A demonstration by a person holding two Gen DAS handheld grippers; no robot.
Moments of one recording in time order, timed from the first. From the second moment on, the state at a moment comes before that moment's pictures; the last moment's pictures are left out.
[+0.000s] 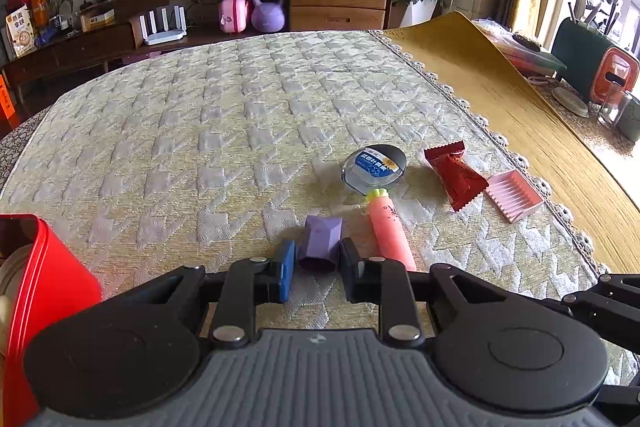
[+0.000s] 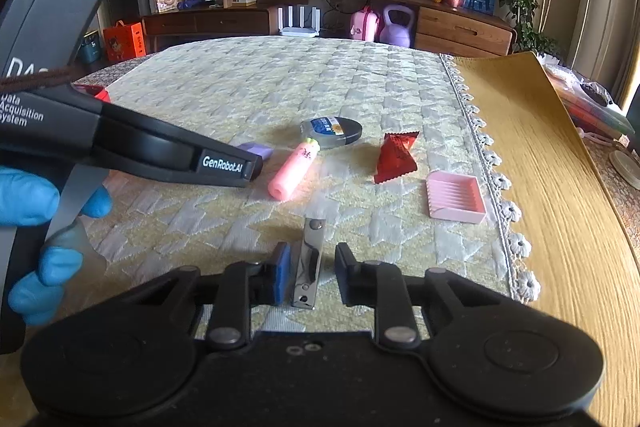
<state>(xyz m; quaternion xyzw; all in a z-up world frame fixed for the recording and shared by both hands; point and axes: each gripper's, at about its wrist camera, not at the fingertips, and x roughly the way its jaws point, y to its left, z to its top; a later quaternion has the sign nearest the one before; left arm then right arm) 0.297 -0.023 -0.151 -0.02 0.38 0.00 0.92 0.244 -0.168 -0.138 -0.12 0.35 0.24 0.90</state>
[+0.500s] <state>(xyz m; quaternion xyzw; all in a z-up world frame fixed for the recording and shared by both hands) 0.271 -0.019 -0.137 -0.04 0.38 -0.01 0.92 0.230 -0.172 -0.123 -0.09 0.35 0.23 0.90</state>
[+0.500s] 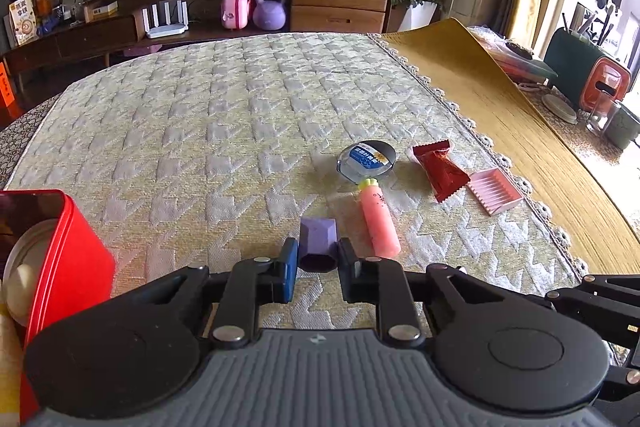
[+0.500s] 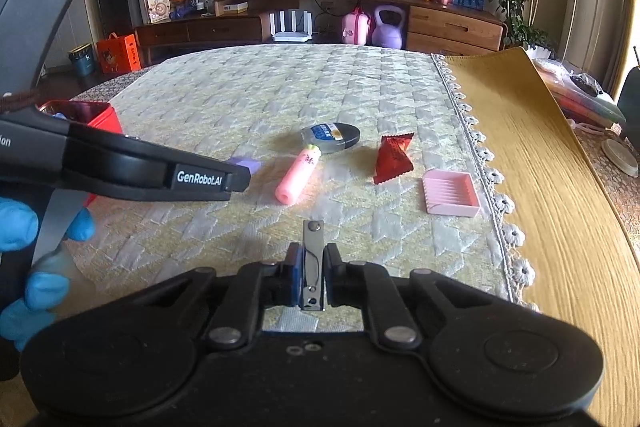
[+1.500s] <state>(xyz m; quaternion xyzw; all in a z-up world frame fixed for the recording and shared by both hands) 0.141 0.058 -0.052 -0.10 0.36 0.03 0.93 0.156 -0.129 -0.040 -0.06 0.32 0.31 0.89</state>
